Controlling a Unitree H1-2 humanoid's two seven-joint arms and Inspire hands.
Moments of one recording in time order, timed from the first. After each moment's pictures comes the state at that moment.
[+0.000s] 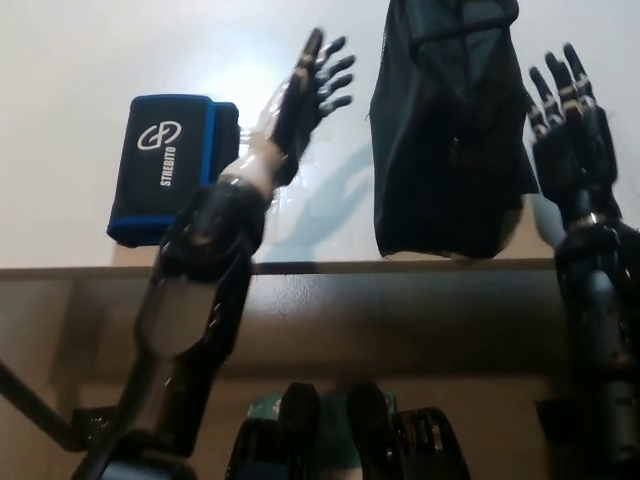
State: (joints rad) left_arm -0.87 -0.01 -0.02 0.50 -0.10 0.15 -0.13; right_arm -0.75 -0.05 -0.32 0.54 0.60 -0.03 0.17
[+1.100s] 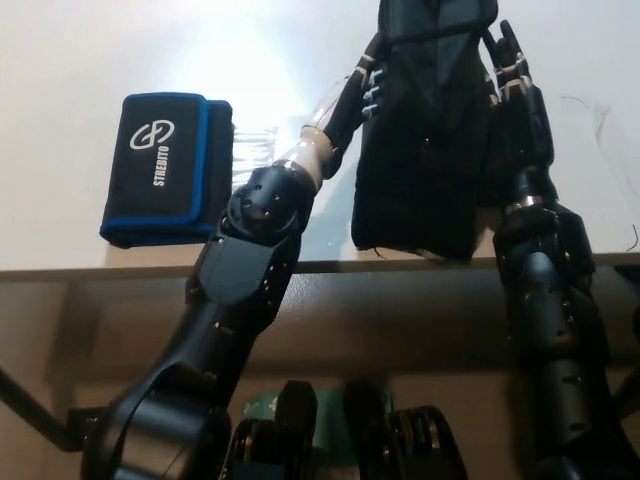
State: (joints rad) left_arm -0.99 -0.04 -0.04 0.86 -0.05 -0.08 -0.11; right_arm -0.81 0.05 -0.29 0.63 0.61 -0.08 0.19
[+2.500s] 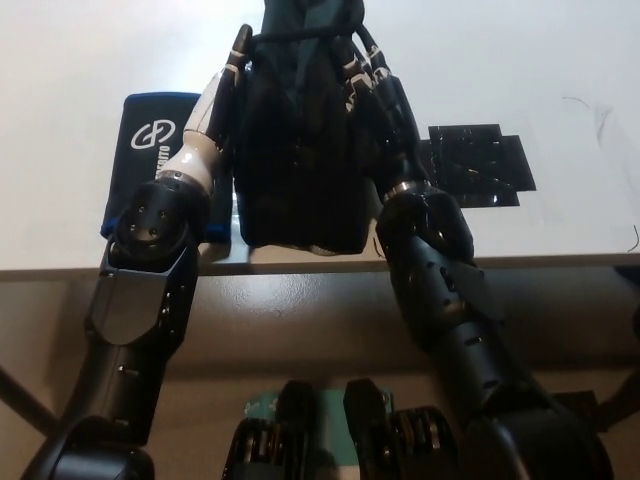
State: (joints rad) left_arm -0.84 0.10 0.04 0.56 -0.08 0.01 -0.11; right_arm -0.98 0.18 -0.20 0.94 0.52 -0.23 0.19
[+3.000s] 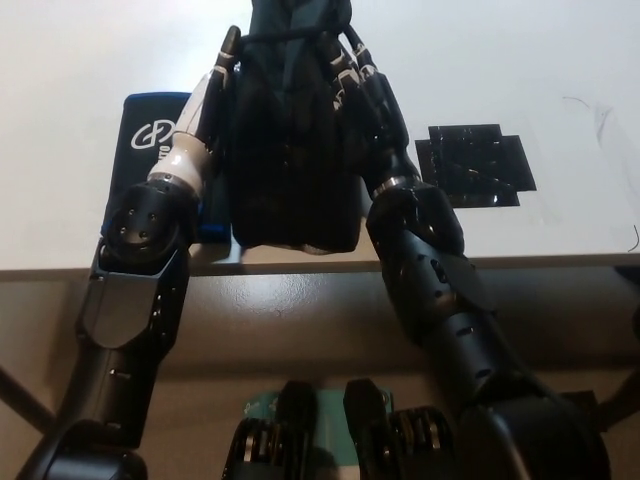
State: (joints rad) left_arm -0.82 0.12 0.04 0.55 -0.08 0.01 -0.11; right_arm -1.02 0.18 -0.21 0.99 0.53 -0.24 0.21
